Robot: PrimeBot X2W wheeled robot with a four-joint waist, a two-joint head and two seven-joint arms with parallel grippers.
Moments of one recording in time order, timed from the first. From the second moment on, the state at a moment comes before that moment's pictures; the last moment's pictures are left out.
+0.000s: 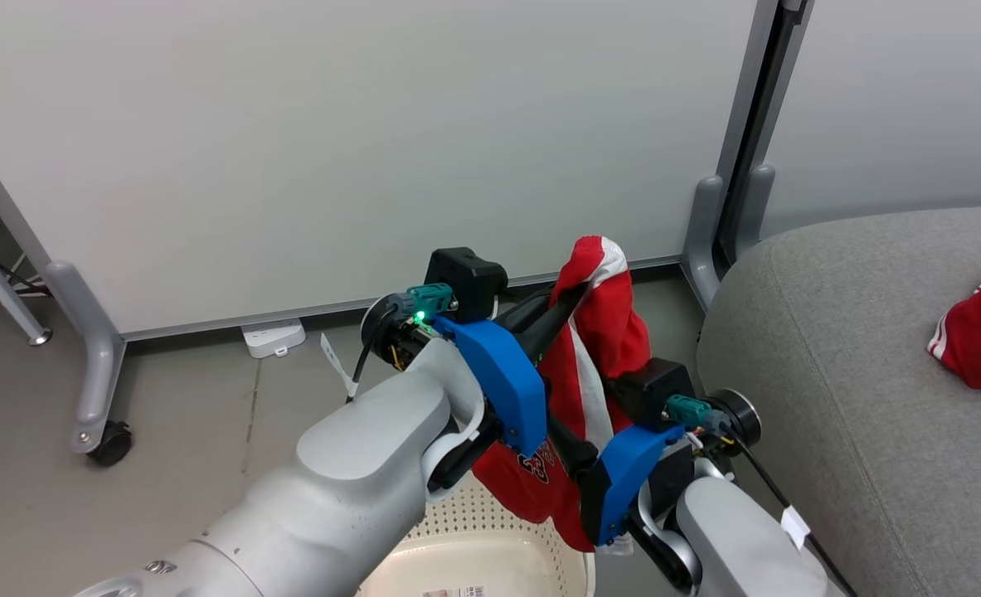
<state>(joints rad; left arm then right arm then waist) -0.97 0.05 -1.23 0.77 -1.07 -0.08 -0.21 -0.46 -0.05 0.49 0.59 0.21 0.13 -0.05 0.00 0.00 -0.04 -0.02</state>
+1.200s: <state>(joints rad) -0.98 0.05 -1.27 0.81 -1.12 -0.08 -0.24 -0.59 -0.05 0.56 0.83 0.27 0.13 -0.17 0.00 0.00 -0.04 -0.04</state>
